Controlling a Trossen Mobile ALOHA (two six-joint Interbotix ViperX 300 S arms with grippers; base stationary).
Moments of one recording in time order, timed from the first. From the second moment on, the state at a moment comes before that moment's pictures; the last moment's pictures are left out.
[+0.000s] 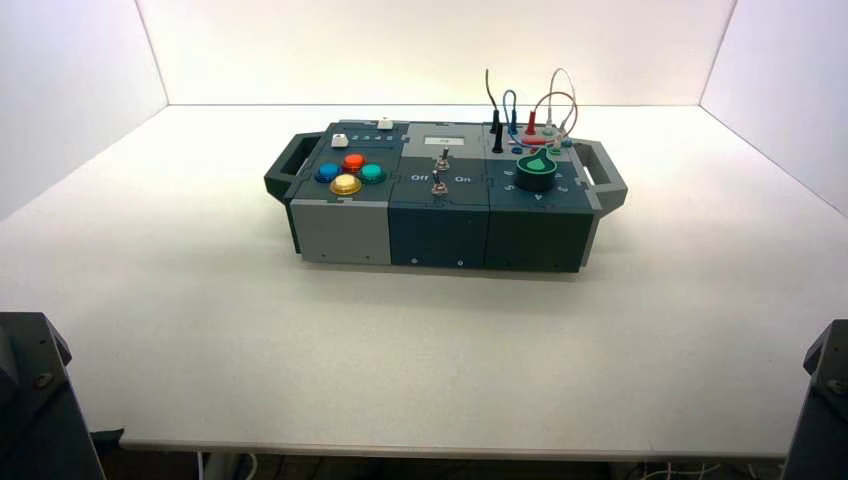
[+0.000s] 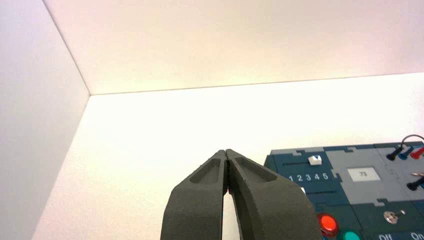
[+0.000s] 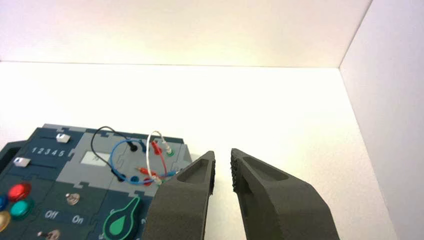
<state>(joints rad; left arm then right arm) -0.13 -0.68 1.08 -0.23 0.03 0.22 0.08 -0.77 1.05 0.13 0.23 -0.07</state>
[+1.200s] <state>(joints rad) -0.36 -0.53 0.94 -0.27 0.47 0.22 0.24 -0.46 0.84 0.23 0.63 -0.10</state>
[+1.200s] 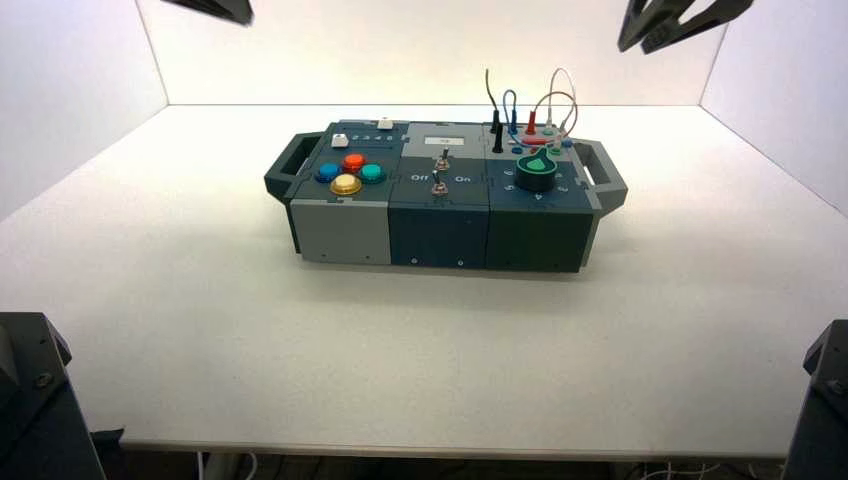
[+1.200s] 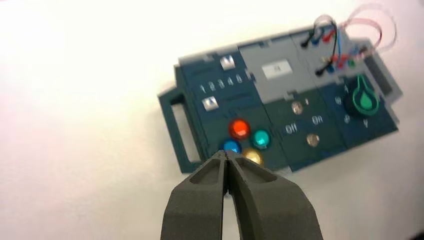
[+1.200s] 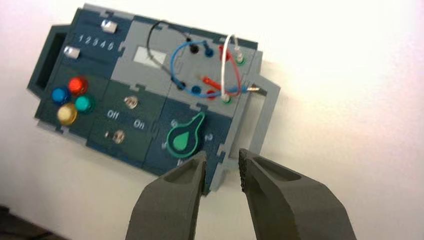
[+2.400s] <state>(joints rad) -0.39 -0.44 0.90 -0.29 0.52 0.22 0.31 0.01 0.69 0.20 0.45 -0.10</state>
